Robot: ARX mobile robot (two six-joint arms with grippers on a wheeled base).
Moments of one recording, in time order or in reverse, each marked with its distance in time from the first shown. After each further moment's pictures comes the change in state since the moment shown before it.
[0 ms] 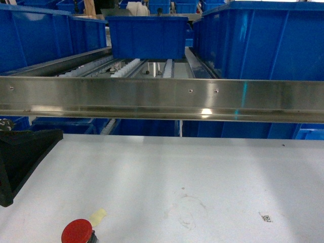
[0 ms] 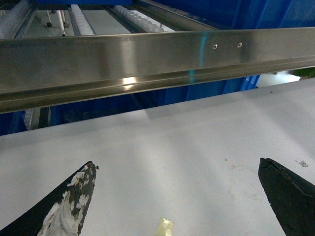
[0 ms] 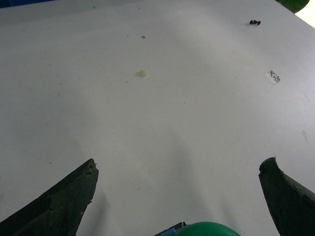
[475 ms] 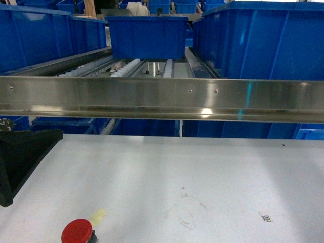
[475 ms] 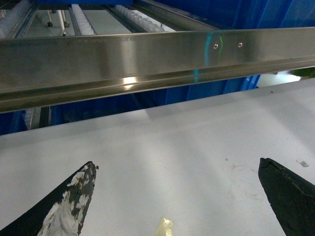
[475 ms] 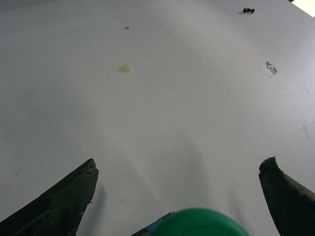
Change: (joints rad) left arm 0.000 0.000 0.000 0.000 0.000 0.000; right arm -0.030 0.082 0.063 -0.001 0.008 0.008
